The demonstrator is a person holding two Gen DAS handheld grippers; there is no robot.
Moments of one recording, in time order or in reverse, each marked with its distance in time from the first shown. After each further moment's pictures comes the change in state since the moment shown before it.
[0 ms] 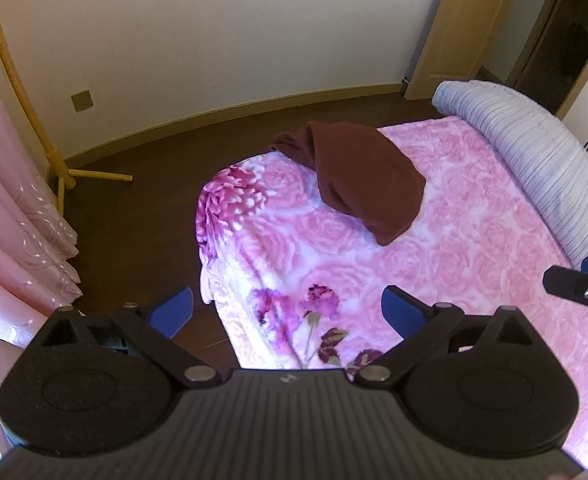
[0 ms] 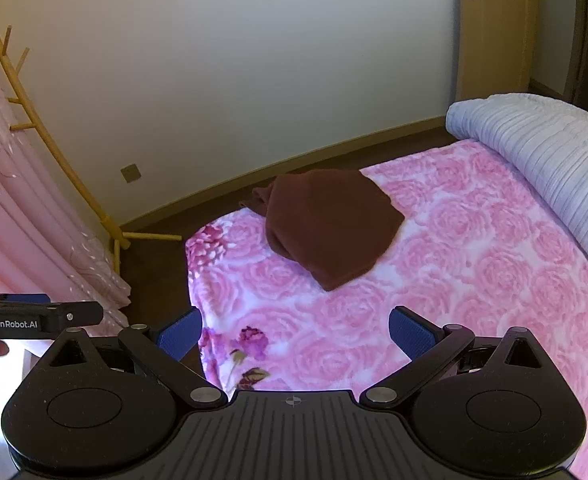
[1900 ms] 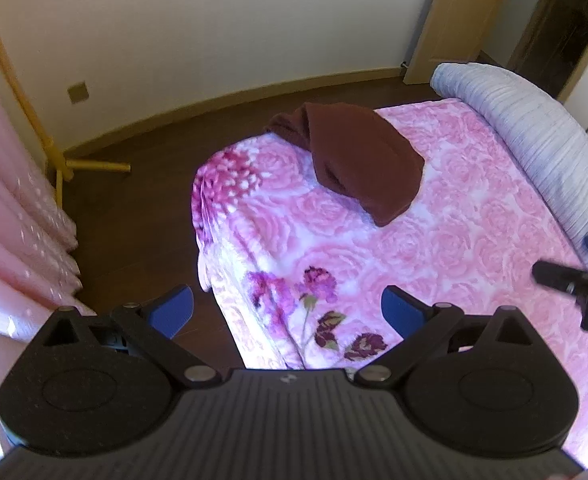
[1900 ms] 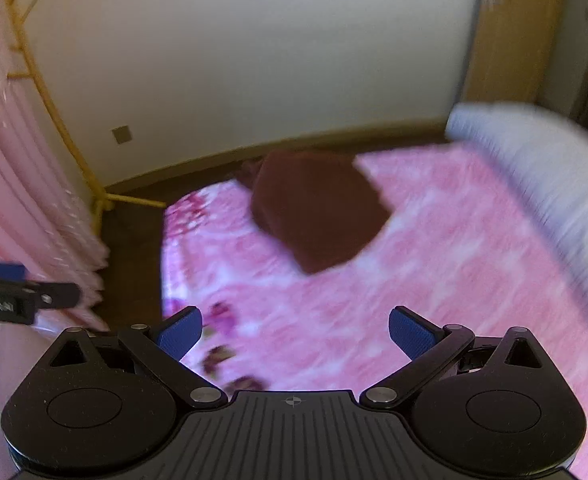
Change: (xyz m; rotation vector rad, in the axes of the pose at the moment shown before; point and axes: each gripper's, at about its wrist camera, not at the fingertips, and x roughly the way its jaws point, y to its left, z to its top) left arm 0.007 -0.022 -0.012 0.083 0.006 0.058; right arm 0.018 0.002 -0.009 -0.176 0.027 -0.108
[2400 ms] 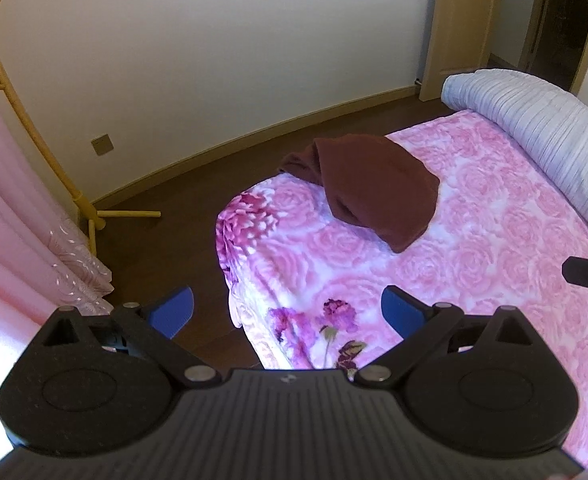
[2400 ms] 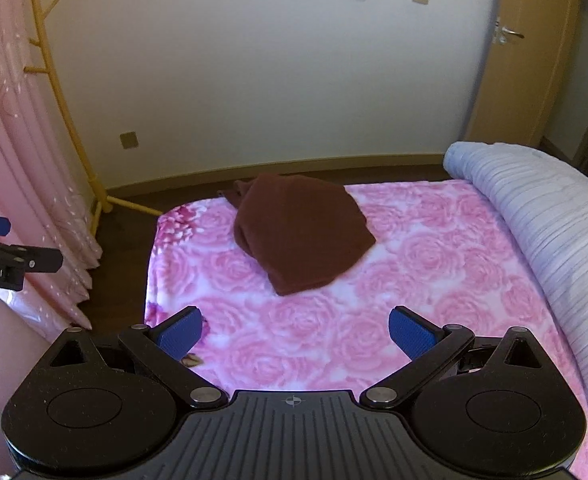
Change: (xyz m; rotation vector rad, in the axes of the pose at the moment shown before) left arm -0.014 -0.035 0.004 0.059 -0.071 0.115; right arm -0.015 -0.039 -0.006 -0.060 -0.045 0.042
